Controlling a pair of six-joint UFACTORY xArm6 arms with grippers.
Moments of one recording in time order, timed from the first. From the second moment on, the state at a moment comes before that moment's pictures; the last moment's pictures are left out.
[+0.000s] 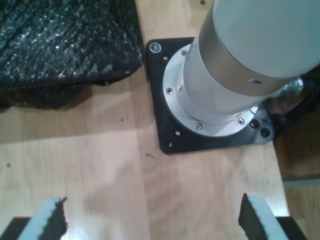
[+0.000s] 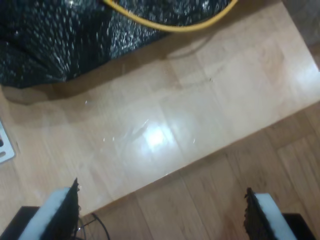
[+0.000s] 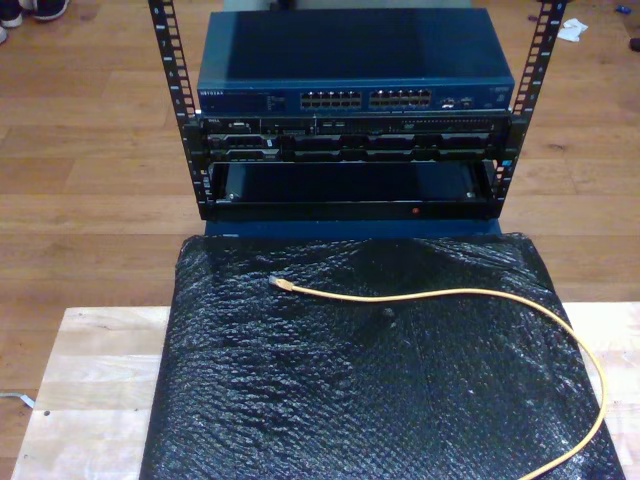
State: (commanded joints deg) left arm 56.6 -29.2 -36.8 -9.2 99.2 -207.6; right arm -68.6 -30.1 -49.9 25.1 96.5 -132.0
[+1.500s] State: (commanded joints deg) left arm 41.5 -28.8 -34.3 -19.6 97.3 -224.6; right arm -26.7 -25.6 -59.0 35.6 89.0 -95.3
